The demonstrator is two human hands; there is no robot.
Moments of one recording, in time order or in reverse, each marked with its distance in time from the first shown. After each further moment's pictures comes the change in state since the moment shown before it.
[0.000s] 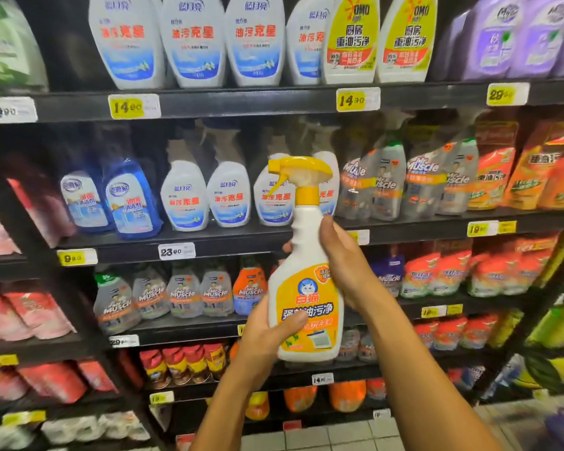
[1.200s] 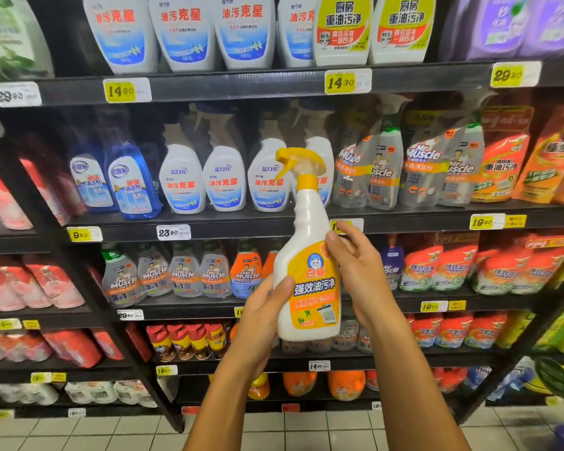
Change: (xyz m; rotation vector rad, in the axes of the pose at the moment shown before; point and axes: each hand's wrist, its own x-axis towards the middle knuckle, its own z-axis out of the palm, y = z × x) left_hand -0.009 0.002 0.058 -0.011 0.136 -0.013; right_hand -0.036 0.016 -0.062 0.008 0.166 0.069
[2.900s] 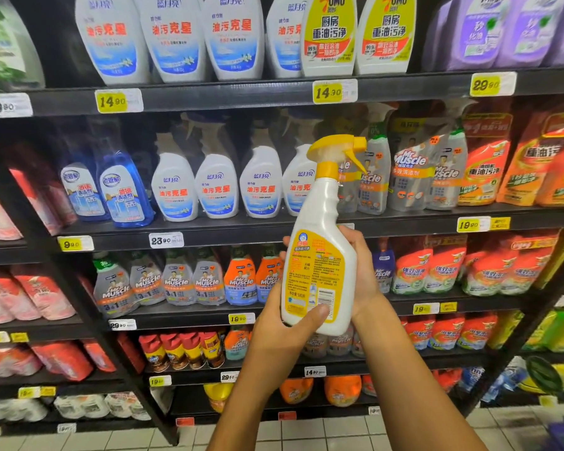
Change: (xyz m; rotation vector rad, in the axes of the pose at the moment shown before) left_hand -0.011 -0.013 0.024 0.307 -0.006 0.158; right_hand 0.015 -0.009 0.001 0.403 -0.162 0.294
